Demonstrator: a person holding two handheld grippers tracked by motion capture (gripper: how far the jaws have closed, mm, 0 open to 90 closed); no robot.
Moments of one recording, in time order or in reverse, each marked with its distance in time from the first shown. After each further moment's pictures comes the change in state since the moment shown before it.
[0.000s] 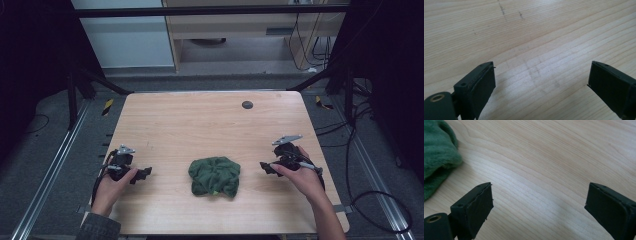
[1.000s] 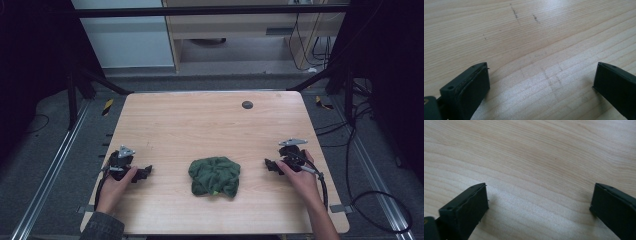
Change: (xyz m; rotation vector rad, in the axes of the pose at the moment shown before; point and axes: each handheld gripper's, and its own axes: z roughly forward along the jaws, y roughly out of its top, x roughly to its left) left arm 0.009 -0.010 0.022 -0.089 0.048 0.019; right arm -0.024 -0.026 0.033 -0.085 -0.123 0.137
